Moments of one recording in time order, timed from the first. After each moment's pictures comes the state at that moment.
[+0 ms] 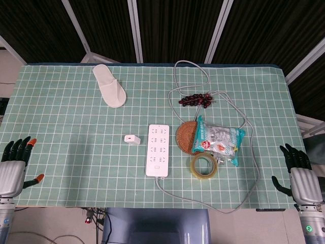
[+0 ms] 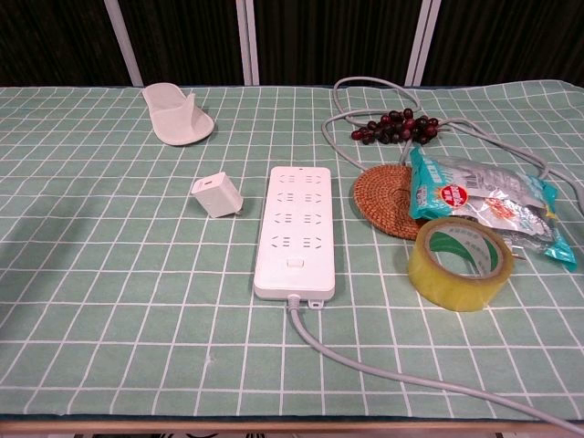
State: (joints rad) left arm -0.10 -1.20 -0.05 -1.64 1.45 1.48 0.23; right arm 0.08 -1.12 0.08 -1.68 -1.43 1.44 -0.01
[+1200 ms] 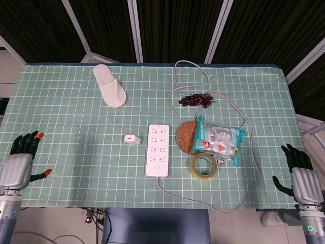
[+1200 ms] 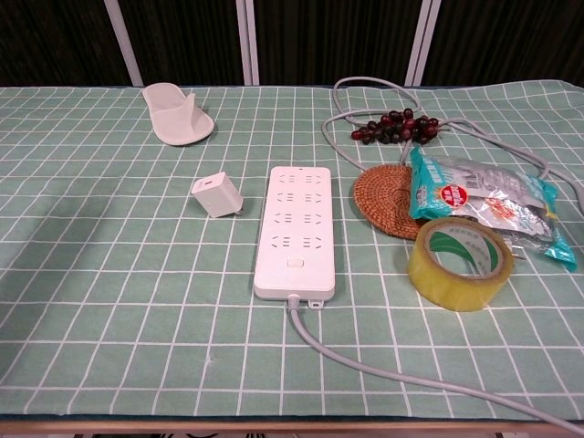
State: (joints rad) left arm -0.17 -1.18 -0.11 -1.75 1.37 1.39 0.28; right arm 0.08 -1.11 0.08 -1.68 -1.41 1.42 0.02
